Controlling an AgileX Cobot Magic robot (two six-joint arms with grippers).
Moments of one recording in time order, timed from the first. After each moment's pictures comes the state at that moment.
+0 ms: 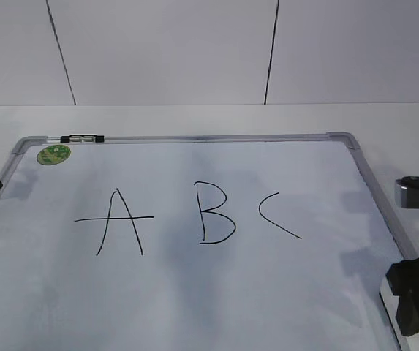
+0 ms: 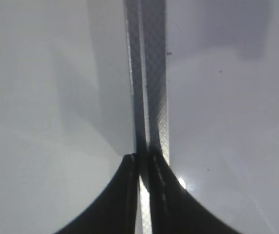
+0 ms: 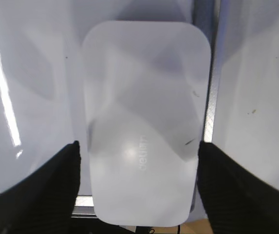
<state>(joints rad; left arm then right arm) 0.02 1.89 -1.15 -0.09 0.87 0.11 0.27 1.40 -0.73 0.07 0.99 0.23</state>
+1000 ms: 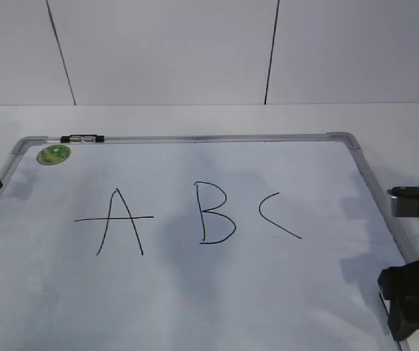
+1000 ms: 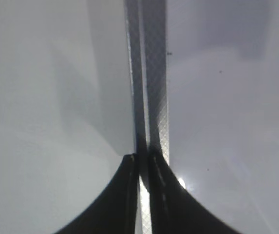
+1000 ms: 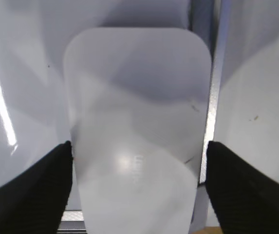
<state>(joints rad) 0.02 1.89 -1.15 -0.09 0.87 0.11 0.27 1.47 -0.74 0.05 0.97 0.26</state>
